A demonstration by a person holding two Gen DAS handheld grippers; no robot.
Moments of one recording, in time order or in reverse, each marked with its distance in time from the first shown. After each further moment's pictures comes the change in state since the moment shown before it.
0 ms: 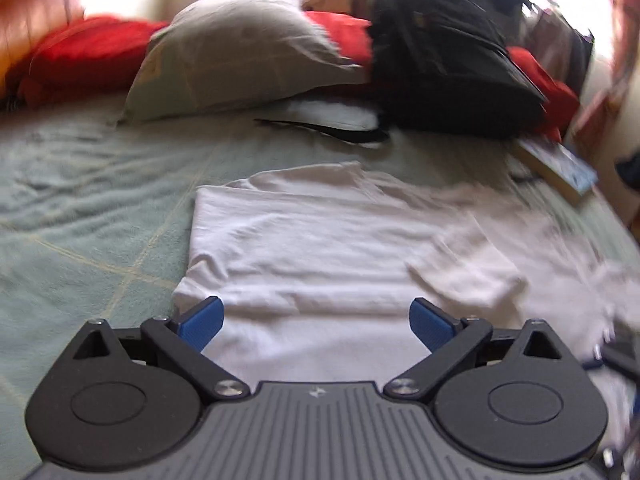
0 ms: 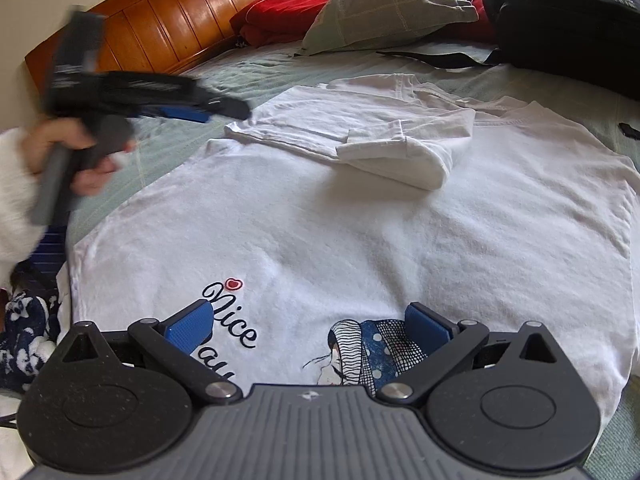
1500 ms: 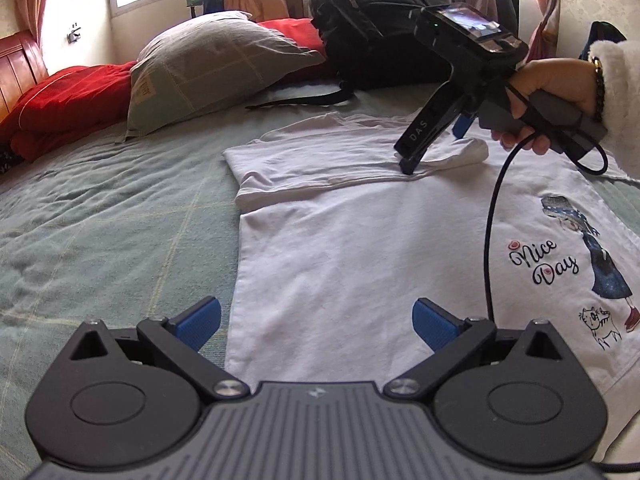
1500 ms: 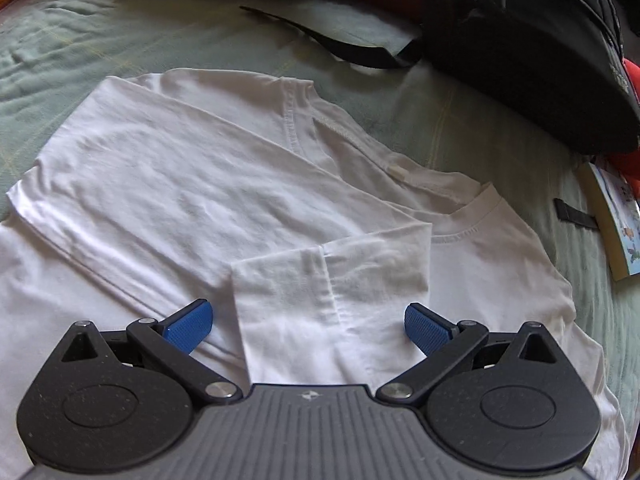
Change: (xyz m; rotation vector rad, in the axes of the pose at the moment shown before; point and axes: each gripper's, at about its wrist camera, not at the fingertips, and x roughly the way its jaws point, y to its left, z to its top) left arm -0.061 0.059 -0.090 0.198 -0.038 -0.069; right arm 0.130 0.004 0.156 0.095 0.293 -0.626
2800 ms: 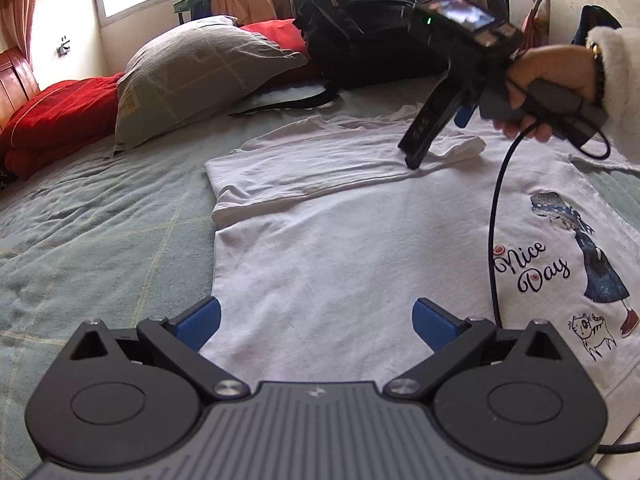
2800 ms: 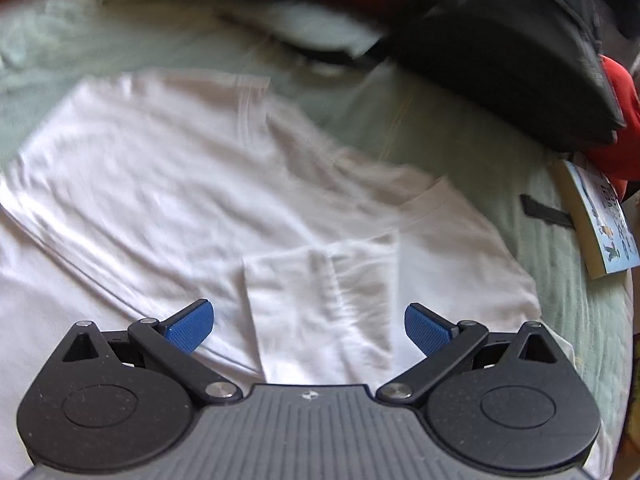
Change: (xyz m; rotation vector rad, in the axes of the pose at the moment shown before) left arm 0.004 -0.024 0.013 0.047 0.002 0.006; right arm -0.004 -0.023 -0.005 -0.024 0.011 -0.032
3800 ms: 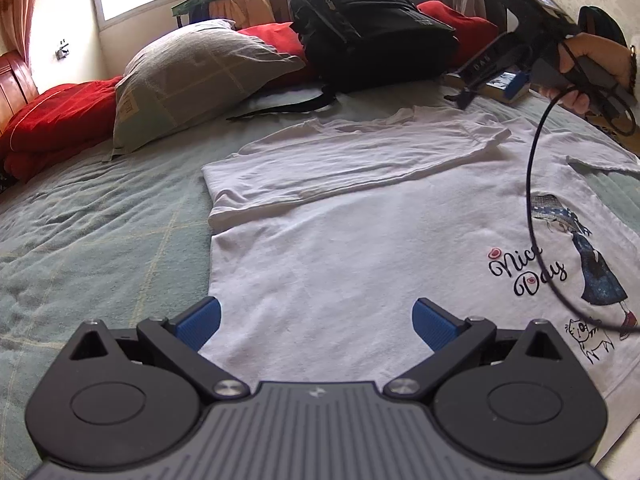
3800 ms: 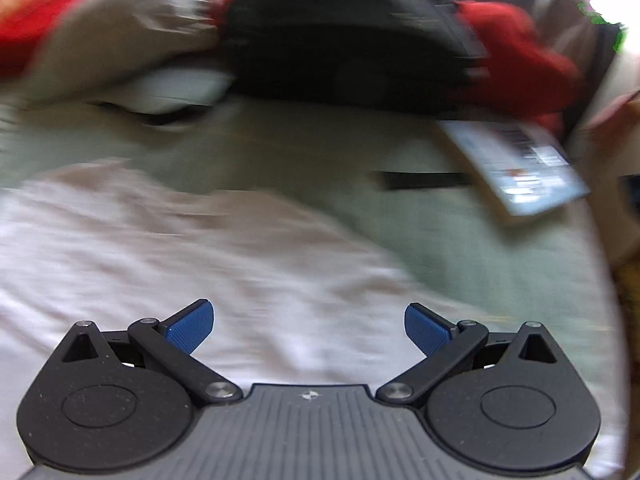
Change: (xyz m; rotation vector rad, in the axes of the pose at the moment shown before) left arm -0.003 -0.005 0.001 0.011 -0.001 0.001; right arm -0.035 -0.117 -0.036 0.298 -0.140 0.061
